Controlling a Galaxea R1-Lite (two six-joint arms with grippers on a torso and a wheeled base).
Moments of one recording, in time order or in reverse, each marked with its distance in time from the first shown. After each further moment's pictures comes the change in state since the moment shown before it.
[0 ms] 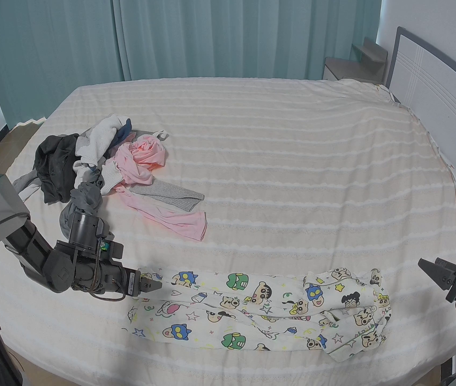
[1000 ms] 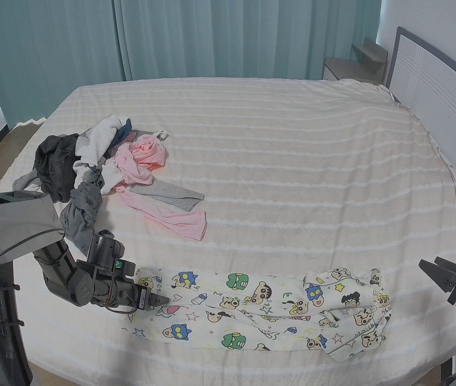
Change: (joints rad) left arm -0.004 0.223 -0.001 -0.162 0.013 0.016; right arm 0.006 -0.031 0.000 0.003 0.038 0.003
